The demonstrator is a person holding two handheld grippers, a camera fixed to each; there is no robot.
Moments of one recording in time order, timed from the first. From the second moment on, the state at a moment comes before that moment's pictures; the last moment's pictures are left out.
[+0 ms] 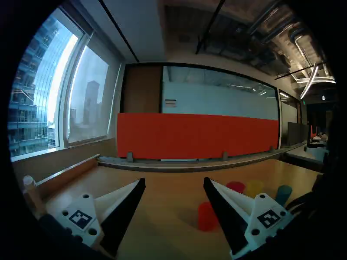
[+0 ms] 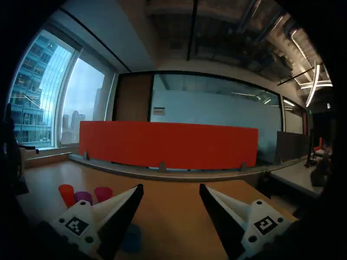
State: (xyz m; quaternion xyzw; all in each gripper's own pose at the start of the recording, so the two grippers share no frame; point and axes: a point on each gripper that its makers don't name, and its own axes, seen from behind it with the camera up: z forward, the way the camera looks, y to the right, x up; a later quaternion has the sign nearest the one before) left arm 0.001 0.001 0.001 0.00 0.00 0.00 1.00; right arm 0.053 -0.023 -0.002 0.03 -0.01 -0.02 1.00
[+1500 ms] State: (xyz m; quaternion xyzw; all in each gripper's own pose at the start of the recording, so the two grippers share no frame) left arm 0.092 0.092 0.021 -0.23 -0.04 0.02 0.97; right arm 0.134 -0.078 -0.002 0.21 -0.06 -0.01 0.98
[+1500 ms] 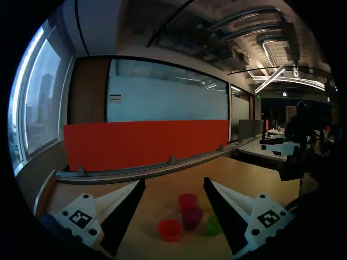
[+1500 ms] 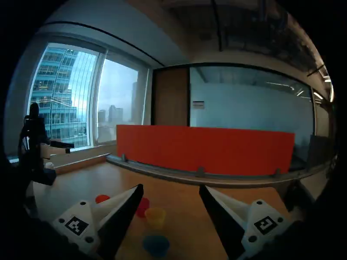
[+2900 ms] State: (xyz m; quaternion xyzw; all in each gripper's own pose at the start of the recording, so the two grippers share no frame) left arm 0.011 0.159 0.001 -0.39 -0.13 0.06 0.91; right arm 0.073 -0.089 -0.023 0.31 -0.19 -0.08 0.93
